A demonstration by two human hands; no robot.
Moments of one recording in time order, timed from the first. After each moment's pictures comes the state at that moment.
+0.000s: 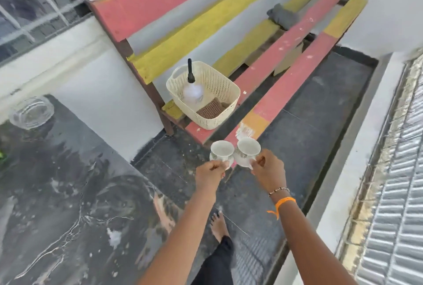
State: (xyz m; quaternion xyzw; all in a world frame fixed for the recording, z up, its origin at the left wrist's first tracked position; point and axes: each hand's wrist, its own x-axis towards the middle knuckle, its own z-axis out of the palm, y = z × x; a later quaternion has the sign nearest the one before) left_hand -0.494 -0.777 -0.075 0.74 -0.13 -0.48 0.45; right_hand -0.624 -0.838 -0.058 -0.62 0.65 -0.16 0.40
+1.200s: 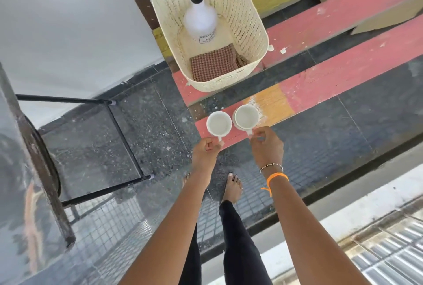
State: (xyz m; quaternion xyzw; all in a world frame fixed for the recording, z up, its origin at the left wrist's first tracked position) left_hand -0.551 -0.897 -0.244 0.79 0.09 -0.41 0.46; right_hand -0.636 -1.011 -0.240 -0.69 0.57 -0.03 0.44
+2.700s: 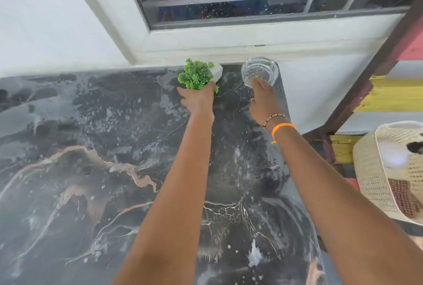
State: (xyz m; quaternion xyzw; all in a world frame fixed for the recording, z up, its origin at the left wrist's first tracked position) left_hand -0.065 -0.602 -0.006 0.69 0.34 -0.12 0.63; right_hand -0.116 -0.738 -0.031 -0.96 0.10 0.03 0.26
